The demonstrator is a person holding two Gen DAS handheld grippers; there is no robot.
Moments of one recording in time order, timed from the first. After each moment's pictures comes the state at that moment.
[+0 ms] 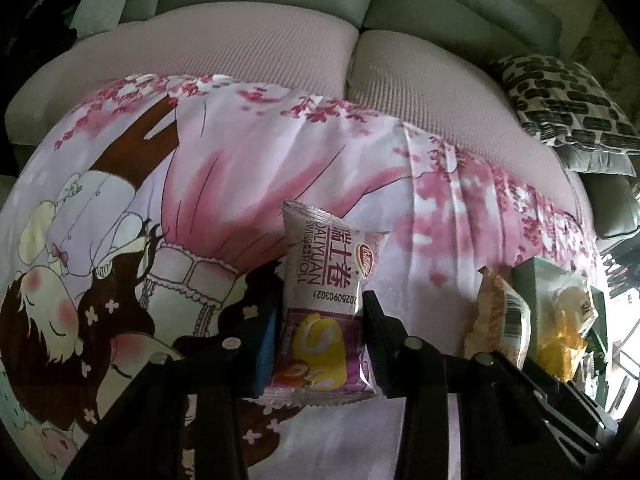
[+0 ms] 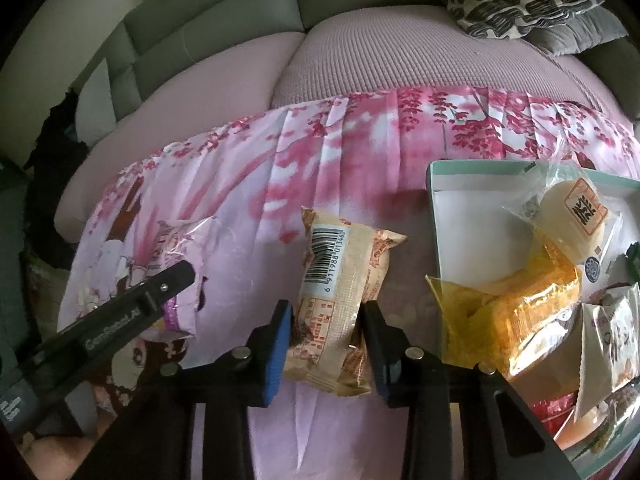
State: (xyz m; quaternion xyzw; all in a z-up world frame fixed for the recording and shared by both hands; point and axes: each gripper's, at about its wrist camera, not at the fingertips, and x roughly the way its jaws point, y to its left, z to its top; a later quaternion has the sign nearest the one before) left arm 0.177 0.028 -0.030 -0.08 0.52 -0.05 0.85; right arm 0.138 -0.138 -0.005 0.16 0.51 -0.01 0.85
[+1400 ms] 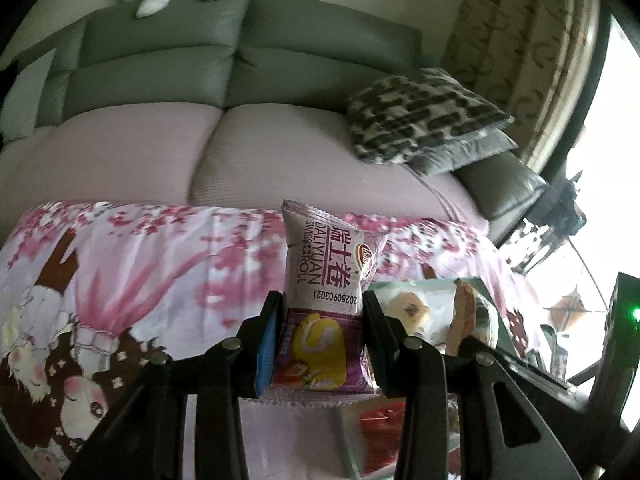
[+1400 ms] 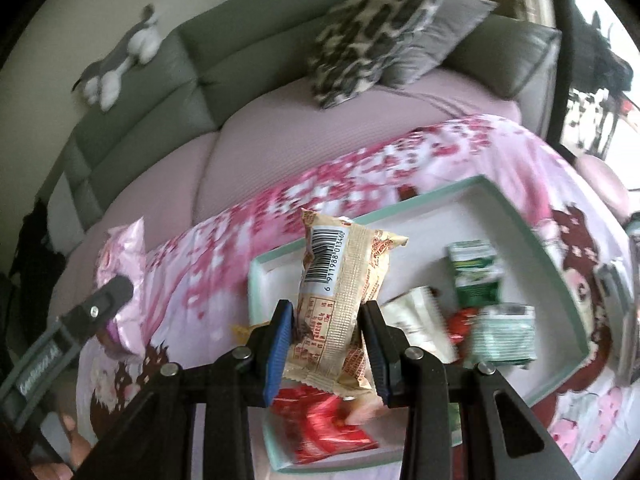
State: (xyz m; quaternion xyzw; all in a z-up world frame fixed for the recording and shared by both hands) left arm 0.115 -0.096 0.085 -0.03 0.40 -0.23 0.89; right arm 0.038 -0.281 0.069 0.24 0.41 -0.16 0.87
